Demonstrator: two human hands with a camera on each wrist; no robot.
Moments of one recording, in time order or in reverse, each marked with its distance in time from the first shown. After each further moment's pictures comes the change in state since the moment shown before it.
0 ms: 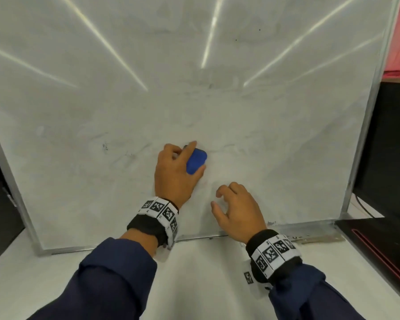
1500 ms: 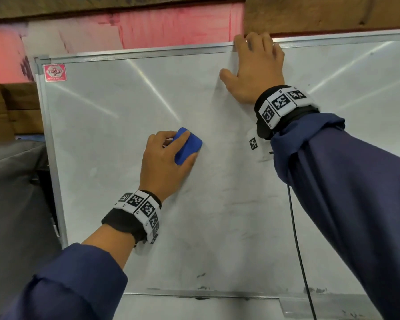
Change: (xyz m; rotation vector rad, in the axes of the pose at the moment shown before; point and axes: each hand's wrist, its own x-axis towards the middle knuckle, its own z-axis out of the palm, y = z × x) left_hand 0.112 -0.057 -0.107 0.124 0.196 0.109; right_hand 0.339 -0.126 -0.158 -0.371 0.388 -0.151
